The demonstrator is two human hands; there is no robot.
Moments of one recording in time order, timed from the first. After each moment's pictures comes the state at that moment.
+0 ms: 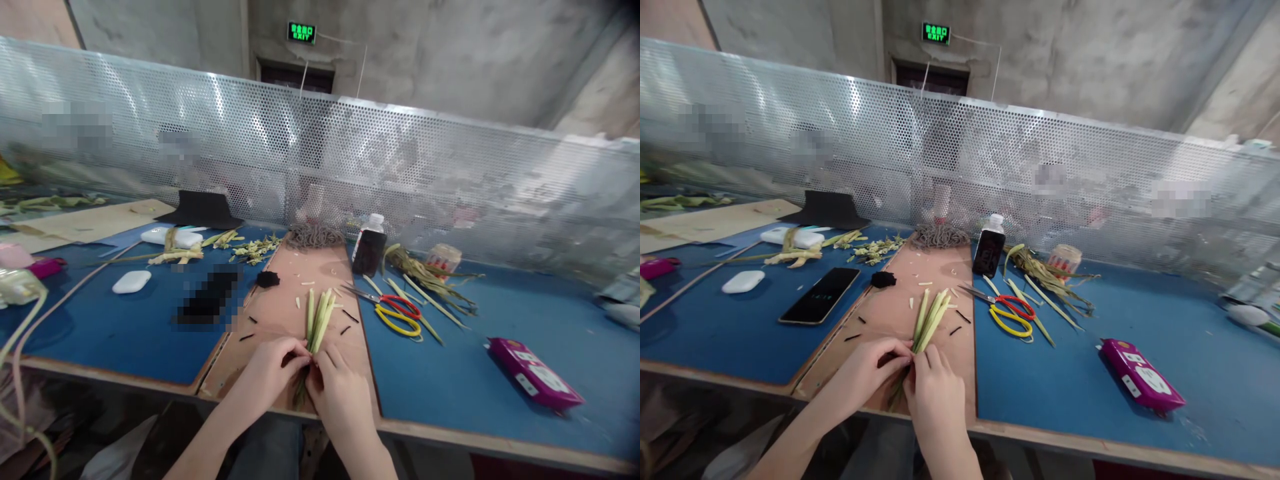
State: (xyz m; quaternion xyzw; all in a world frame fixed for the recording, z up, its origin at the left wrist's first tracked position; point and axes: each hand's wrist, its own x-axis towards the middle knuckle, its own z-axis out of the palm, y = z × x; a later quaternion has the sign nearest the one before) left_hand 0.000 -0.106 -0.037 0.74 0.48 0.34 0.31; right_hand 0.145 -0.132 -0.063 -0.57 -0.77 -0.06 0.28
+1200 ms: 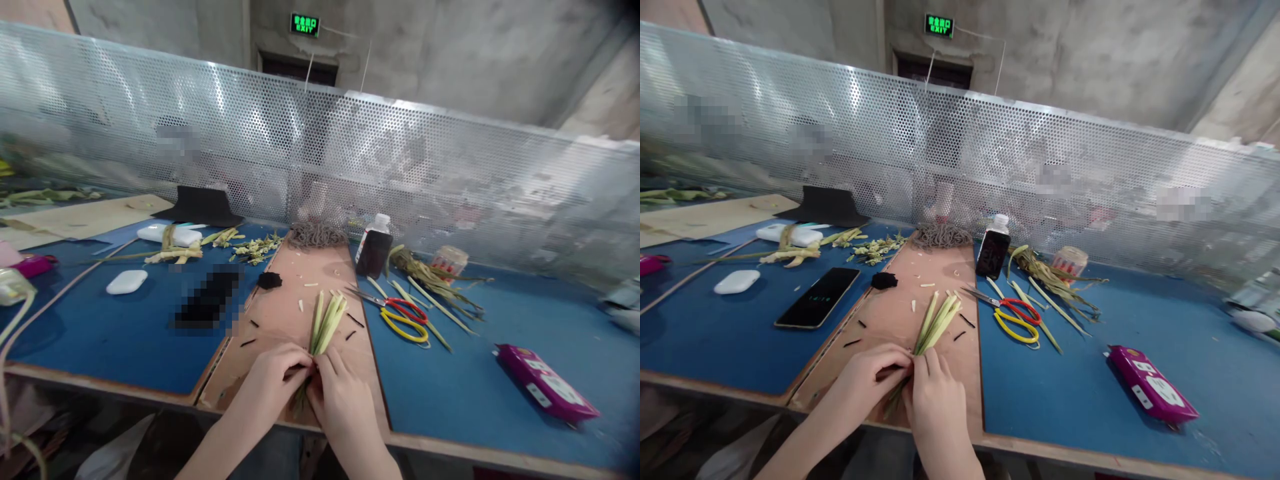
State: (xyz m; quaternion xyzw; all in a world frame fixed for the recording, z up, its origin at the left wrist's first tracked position) left_hand -0.003 -0.106 -0.043 0.77 0.45 0.36 0.27; right_hand 0.140 -0.126 -0.067 -0.57 -0.79 -0.05 0.24
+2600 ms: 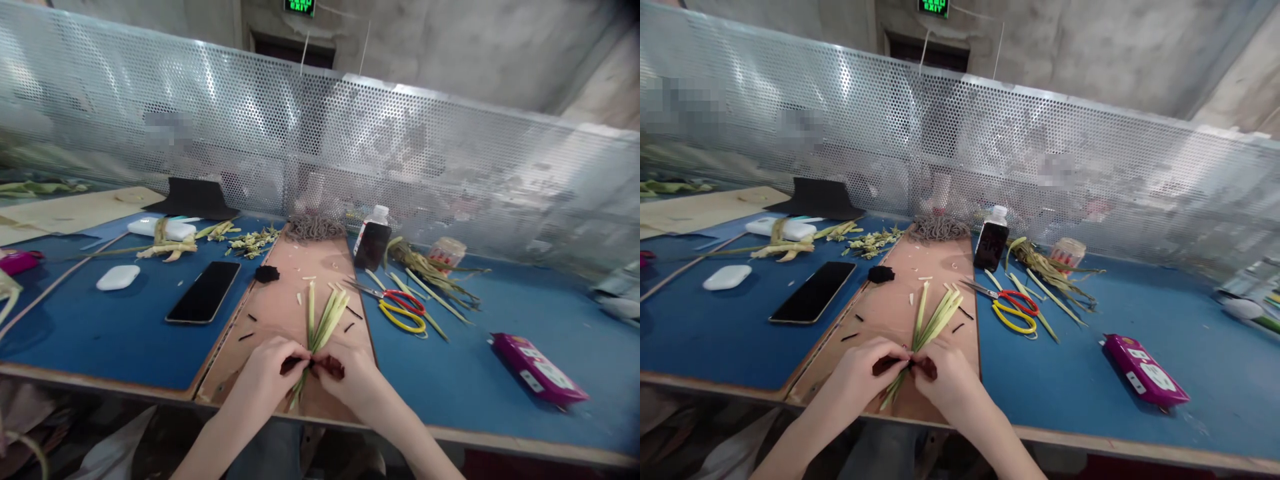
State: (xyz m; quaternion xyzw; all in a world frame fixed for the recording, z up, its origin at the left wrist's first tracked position) left_hand -0.006 -0.105 -0.047 0.78 0.50 0.33 0.19; right_hand 0.167 -0.102 -0.050 -0.47 -0.81 0.20 0.30
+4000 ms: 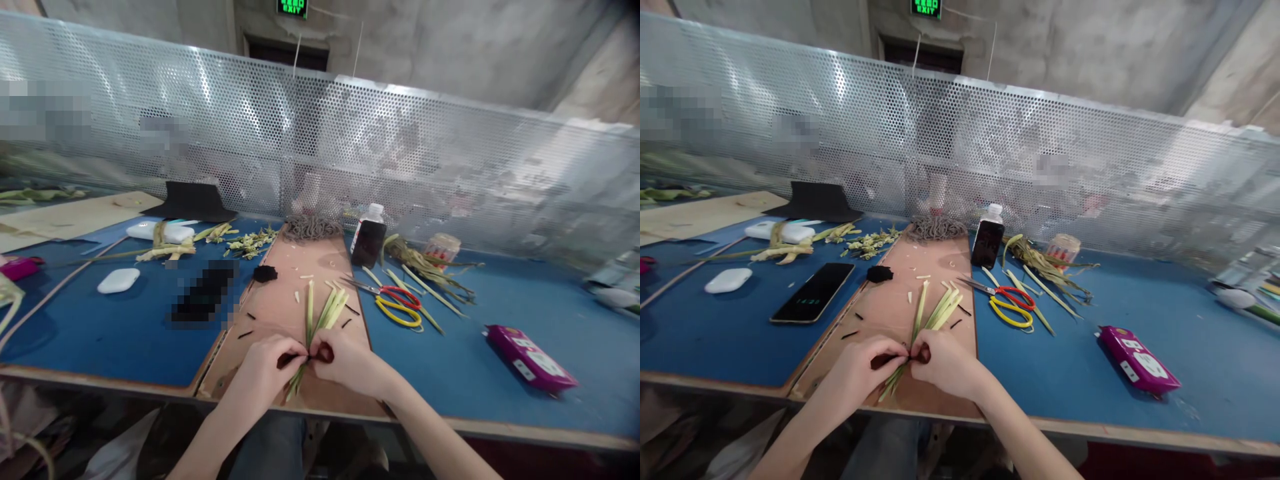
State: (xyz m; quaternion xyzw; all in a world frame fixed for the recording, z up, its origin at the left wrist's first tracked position) left_hand -0.008 -0.107 -0.042 0.78 0.50 0.32 0.20; right_hand 0.172 -0.092 -0.034 -0.46 -0.79 0.34 0.23
